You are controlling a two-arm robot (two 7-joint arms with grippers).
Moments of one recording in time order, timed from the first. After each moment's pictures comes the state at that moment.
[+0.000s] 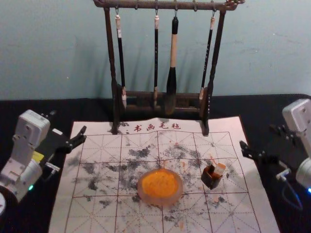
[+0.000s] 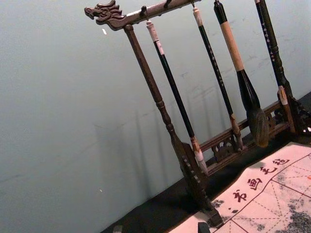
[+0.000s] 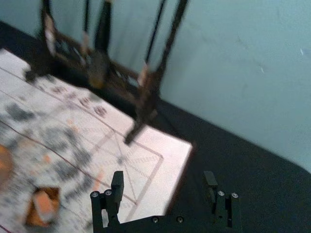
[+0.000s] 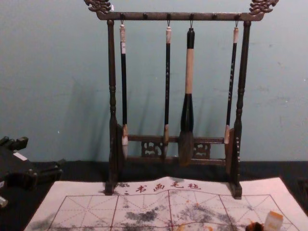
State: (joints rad) left arm -0.20 0.60 0.45 -1.41 -0.25 -0.12 0.03; right arm 0.07 0.61 -0.29 -1.69 0.27 0.28 0.12
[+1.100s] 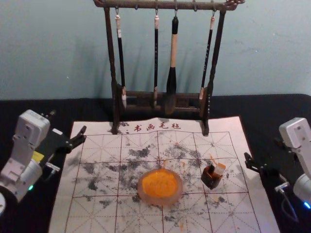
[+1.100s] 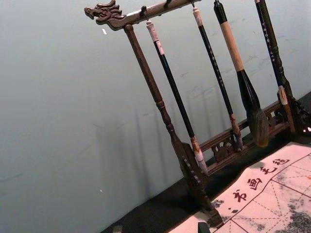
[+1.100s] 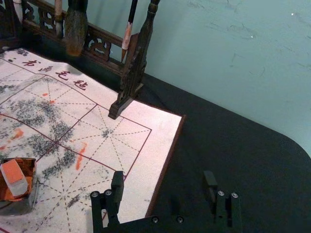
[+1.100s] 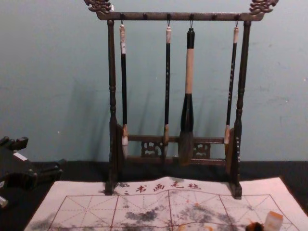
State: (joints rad) left arm -0.20 0.60 0.45 -1.41 -0.25 -0.12 0.03; right arm 0.03 0.55 -0.29 -1.62 0.20 0.24 0.05
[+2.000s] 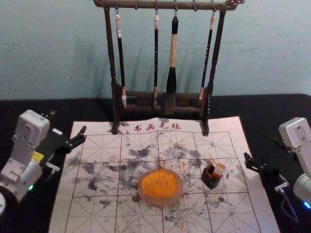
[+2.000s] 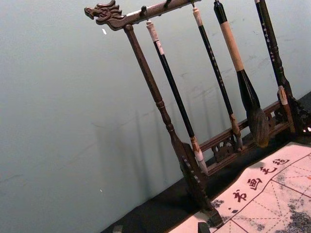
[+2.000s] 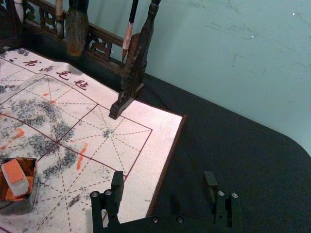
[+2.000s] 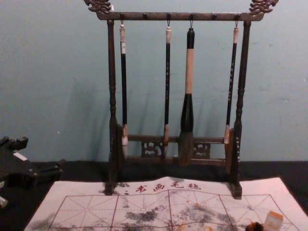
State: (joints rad) left arm -0.20 0.60 0.45 -1.41 -0.25 -0.12 0.03; right arm 0.03 0.55 -0.29 -1.62 0.20 0.25 0.05
